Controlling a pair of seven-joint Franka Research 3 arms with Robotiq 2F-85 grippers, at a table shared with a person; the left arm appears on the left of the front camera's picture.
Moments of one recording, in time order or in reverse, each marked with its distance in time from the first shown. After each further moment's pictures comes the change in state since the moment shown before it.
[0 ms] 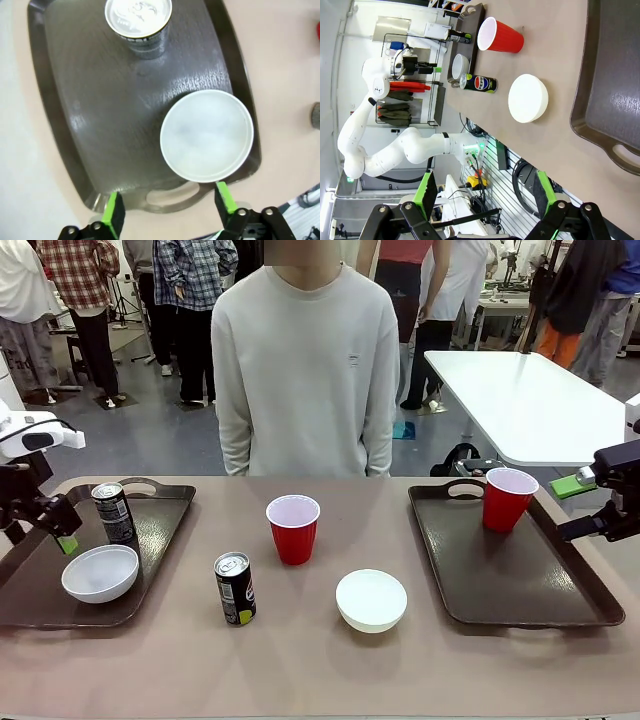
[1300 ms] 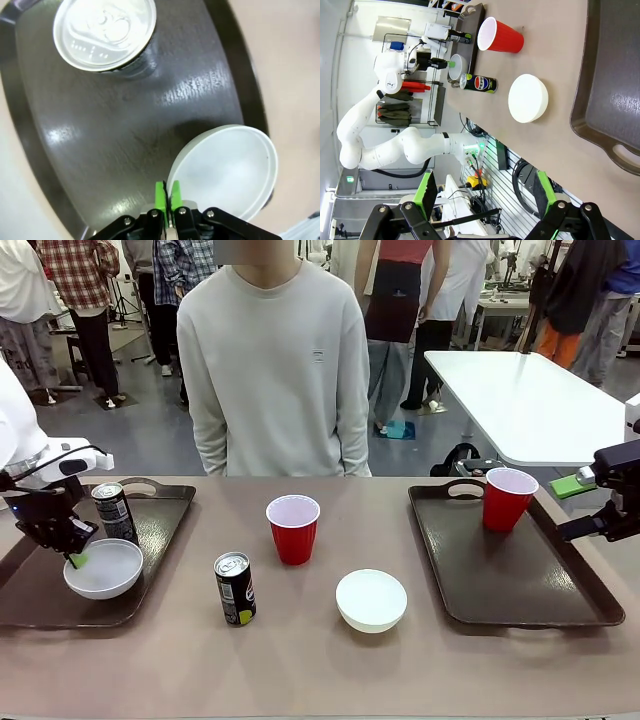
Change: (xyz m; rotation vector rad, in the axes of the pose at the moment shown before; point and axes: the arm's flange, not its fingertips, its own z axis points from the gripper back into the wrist) left arm 0.026 -0.006 -0.062 -0.007 0.006 -0.024; right arm 0.000 0.000 0.000 0.000 0.000 0.000
